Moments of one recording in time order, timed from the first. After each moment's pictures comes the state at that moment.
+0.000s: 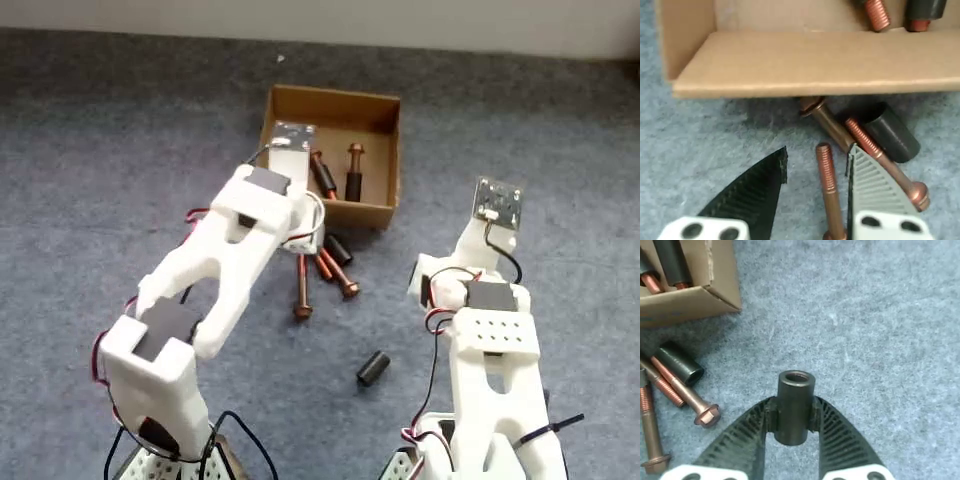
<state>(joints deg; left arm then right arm) 17.0 17.5 7.9 63.1 20.3 -4.3 -39.6 56.8 50.9 -10.9</state>
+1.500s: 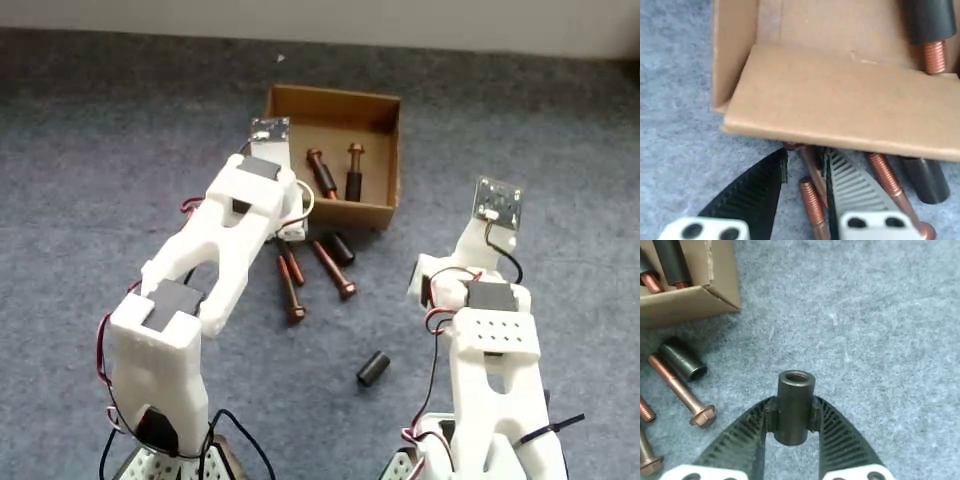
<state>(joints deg) 11.6 25.9 0.5 64.6 26.8 -4.3 -39.6 56.8 50.9 -10.9</state>
